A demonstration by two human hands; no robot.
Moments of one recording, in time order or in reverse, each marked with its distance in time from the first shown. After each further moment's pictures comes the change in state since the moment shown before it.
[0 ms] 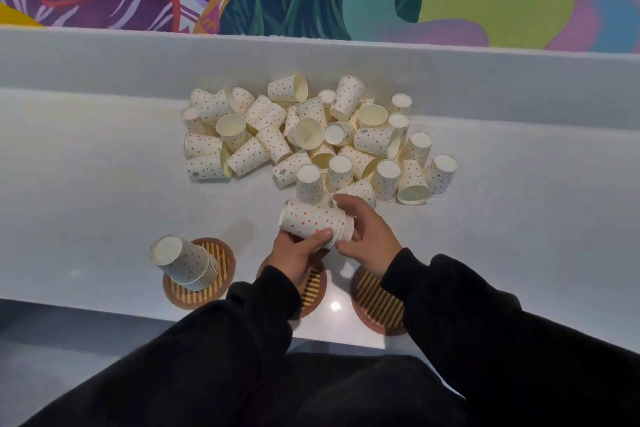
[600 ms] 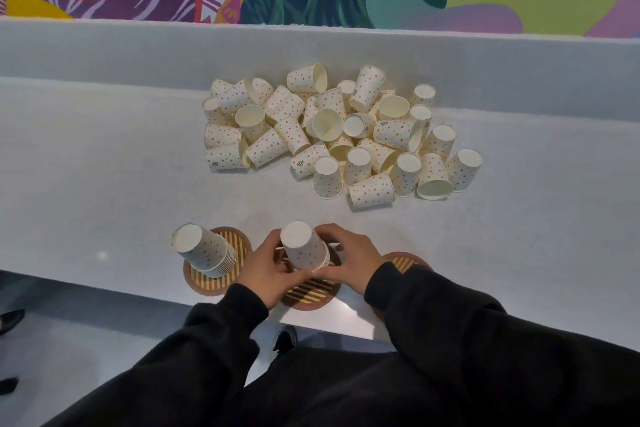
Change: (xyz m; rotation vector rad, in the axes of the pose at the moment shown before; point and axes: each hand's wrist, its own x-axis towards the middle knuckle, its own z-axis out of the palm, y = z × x) left_hand -0.043 0.015 -0.077 0.946 0.086 0.207; right_hand -0.004 0.015 0.053 -0.280 -0.212 -0.069
